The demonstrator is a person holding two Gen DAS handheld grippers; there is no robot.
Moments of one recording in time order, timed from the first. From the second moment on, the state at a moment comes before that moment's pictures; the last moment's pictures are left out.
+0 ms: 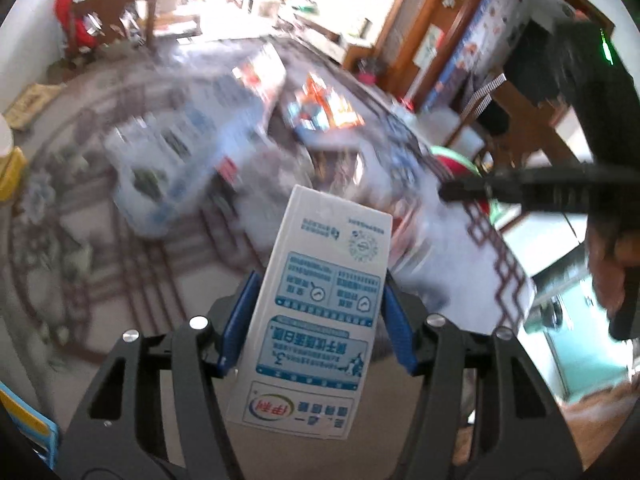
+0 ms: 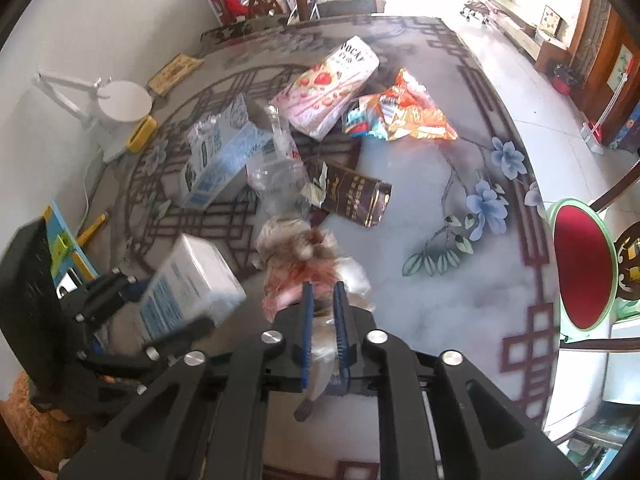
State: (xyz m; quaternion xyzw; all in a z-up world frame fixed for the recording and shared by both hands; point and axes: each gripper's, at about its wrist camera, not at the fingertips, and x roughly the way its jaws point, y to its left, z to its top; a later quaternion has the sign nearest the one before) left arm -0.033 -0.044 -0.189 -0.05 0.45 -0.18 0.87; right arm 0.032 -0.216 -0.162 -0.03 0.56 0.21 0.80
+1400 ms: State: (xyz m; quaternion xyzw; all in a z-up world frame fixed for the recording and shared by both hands) left arm 0.033 -0.107 -0.110 -0.05 0.42 -0.16 0.89; right arm 0.043 -0.309 -0.126 0.09 0.49 0.17 0.85
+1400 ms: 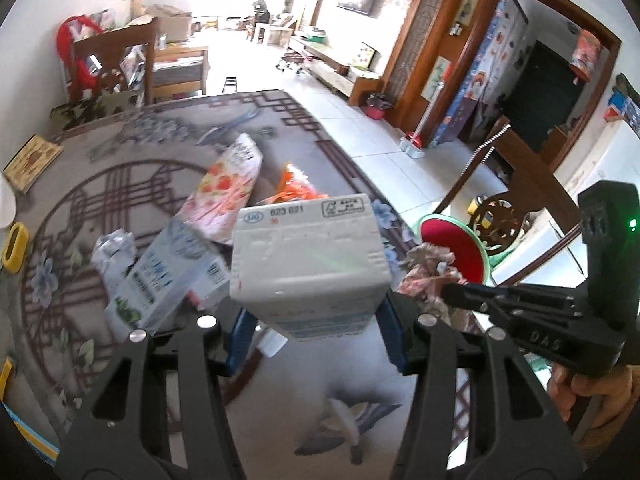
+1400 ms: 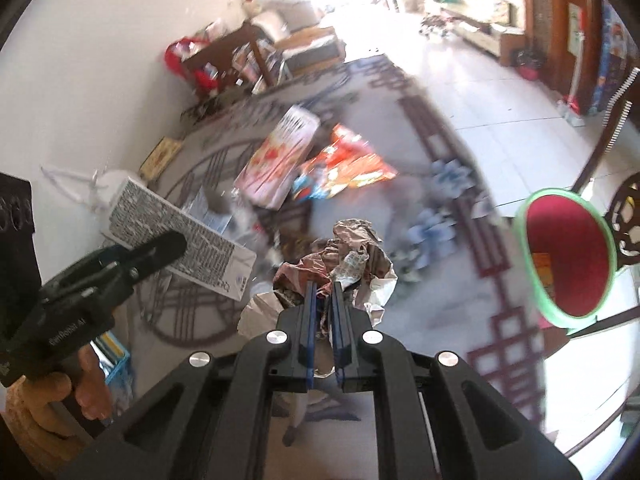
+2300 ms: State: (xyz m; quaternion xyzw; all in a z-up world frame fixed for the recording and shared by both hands) left arm 0.075 -0.234 -0.094 -0.01 0.41 -0.23 0.88; right arm 0.057 -0.445 -0.106 0.13 0.45 0.07 0.88
